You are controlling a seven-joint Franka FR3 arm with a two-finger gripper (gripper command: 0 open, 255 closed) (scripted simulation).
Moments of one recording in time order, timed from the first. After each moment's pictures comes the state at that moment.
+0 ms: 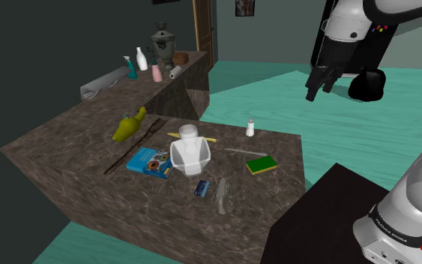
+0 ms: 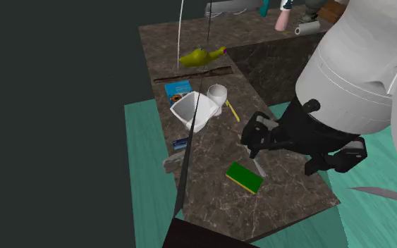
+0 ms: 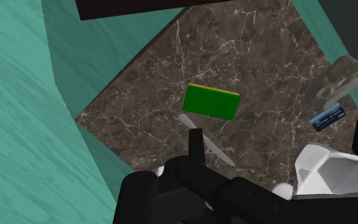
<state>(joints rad) 0.00 -0.80 0.04 -2.39 0.05 1.67 0.06</state>
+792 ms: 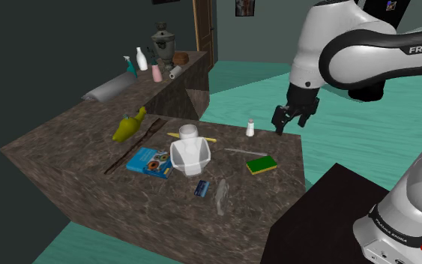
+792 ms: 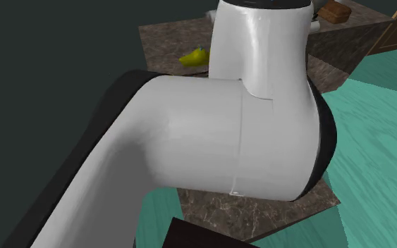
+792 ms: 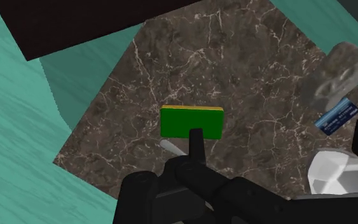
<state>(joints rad) 0.01 -0.71 0.28 -2.56 0.17 1.92 0.39</state>
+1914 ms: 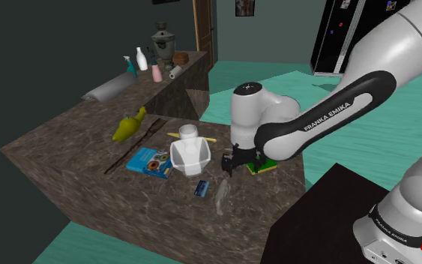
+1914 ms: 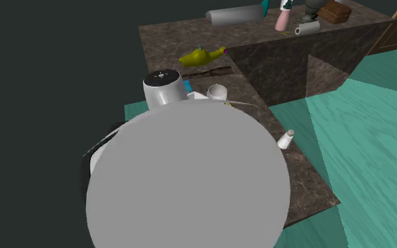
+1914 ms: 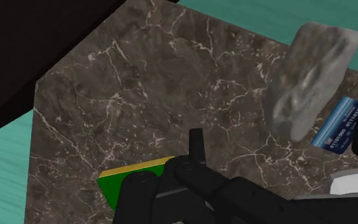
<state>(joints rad) -0.12 -0.08 0.71 -2.44 0.00 2.37 1.13</state>
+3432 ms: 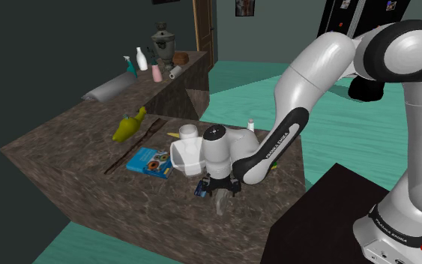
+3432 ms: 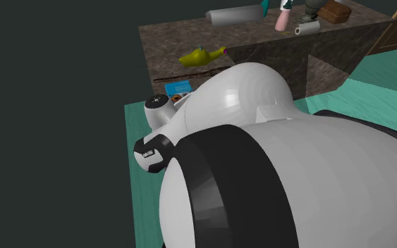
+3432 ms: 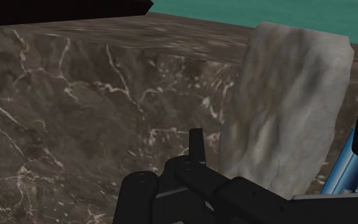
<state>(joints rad) 0.06 0.50 0.55 -2.16 -0.52 2.49 1.72</state>
